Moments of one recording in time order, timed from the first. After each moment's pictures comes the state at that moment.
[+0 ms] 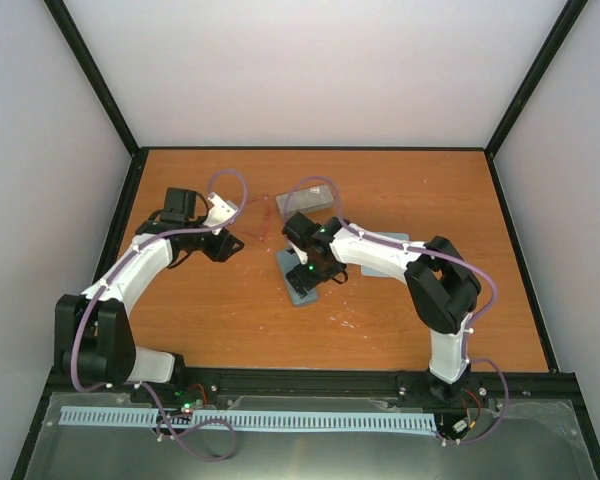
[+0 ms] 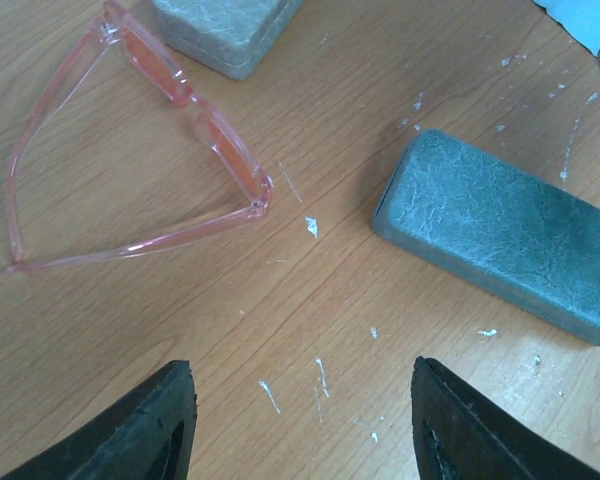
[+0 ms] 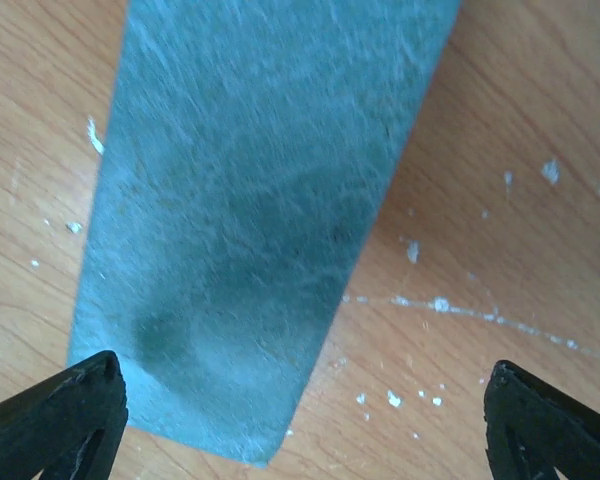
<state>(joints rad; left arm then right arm) -0.13 1.37 0.94 -0.54 0.46 0.45 0.85 1.89 1.36 -0.86 -0.04 0.18</state>
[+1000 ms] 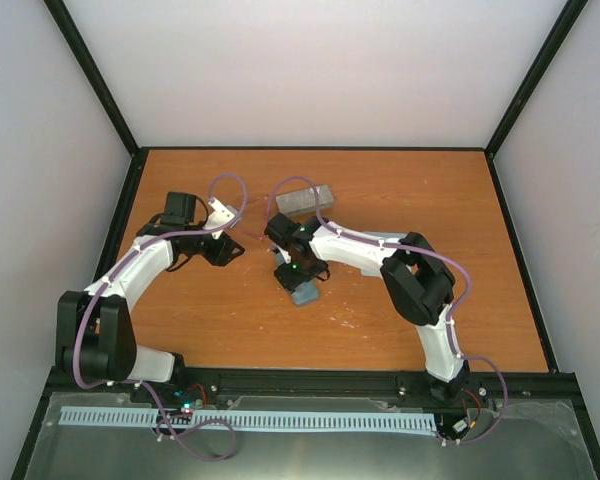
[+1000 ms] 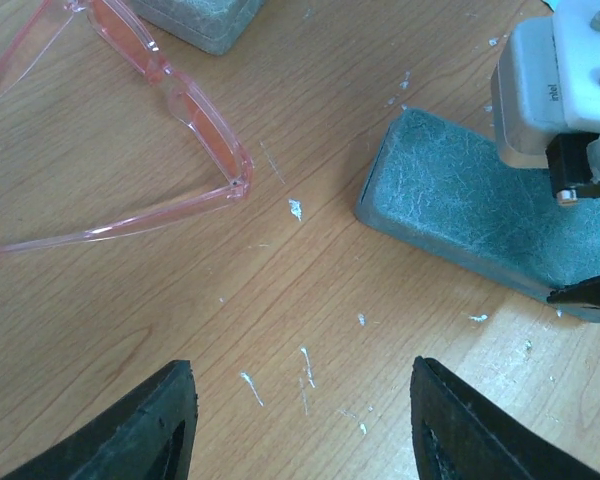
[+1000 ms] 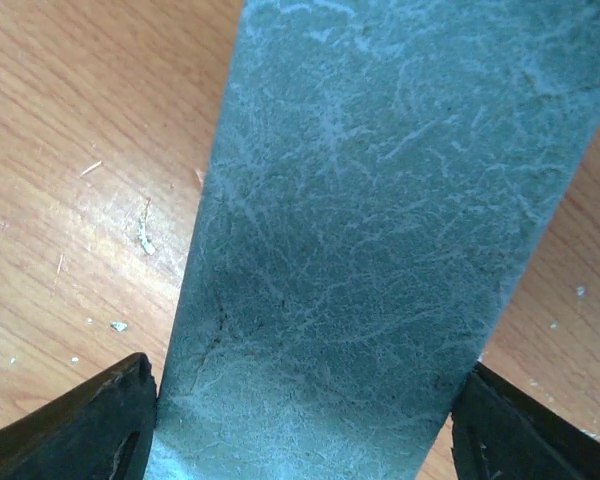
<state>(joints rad) -0.11 1.38 0.90 -0.53 0.50 0.47 0.89 2.04 1.54 -0.90 -0.02 0.19</state>
